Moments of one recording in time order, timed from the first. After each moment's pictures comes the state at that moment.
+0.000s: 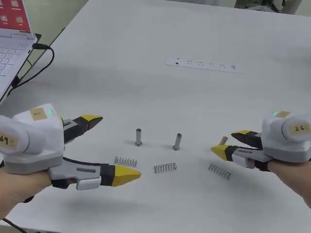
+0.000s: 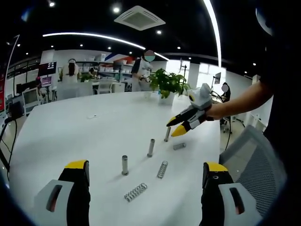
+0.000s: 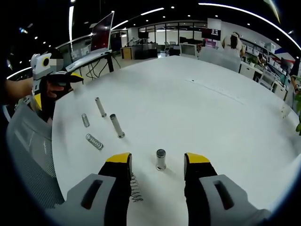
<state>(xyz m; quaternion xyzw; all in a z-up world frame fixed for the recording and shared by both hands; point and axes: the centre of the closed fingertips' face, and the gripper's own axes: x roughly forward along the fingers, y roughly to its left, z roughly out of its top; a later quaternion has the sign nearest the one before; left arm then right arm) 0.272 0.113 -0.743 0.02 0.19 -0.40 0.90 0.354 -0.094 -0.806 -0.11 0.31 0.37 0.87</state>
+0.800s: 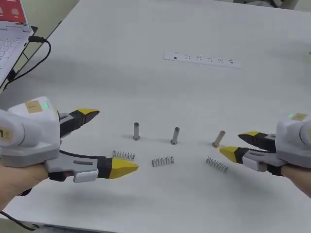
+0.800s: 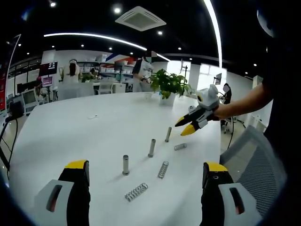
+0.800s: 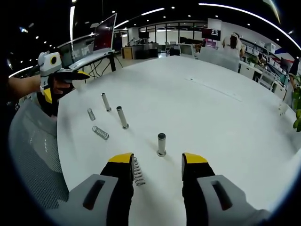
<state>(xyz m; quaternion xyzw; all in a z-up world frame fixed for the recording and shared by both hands) 0.269 0.116 -0.743 0.02 0.19 -0.40 0.90 0.328 -0.113 -0.801 -0.11 0.31 0.37 0.87</state>
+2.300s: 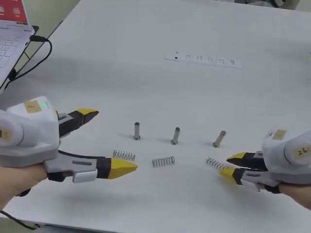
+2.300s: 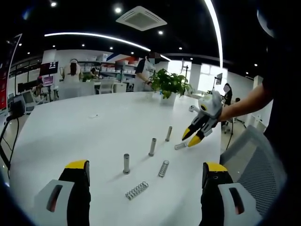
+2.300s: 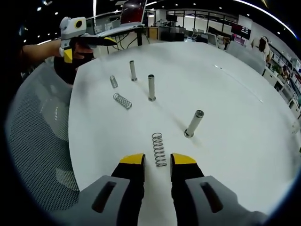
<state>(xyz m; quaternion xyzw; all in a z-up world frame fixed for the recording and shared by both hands) 0.269 0.119 -0.744 0.02 0.19 -0.39 0.90 0.287 -0.100 -0.839 -0.21 0.36 0.45 0.79</state>
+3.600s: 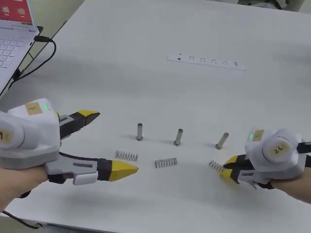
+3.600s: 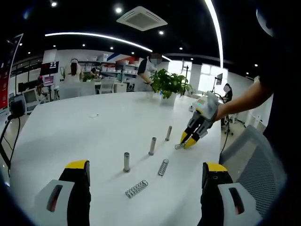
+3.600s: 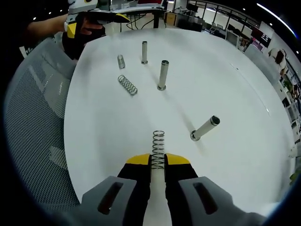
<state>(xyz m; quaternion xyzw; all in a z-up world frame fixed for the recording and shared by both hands) 0.266 0.120 -0.744 0.02 0.19 -0.39 0.90 0.288 -0.098 -0.854 -0.30 0.38 0.48 0.73</state>
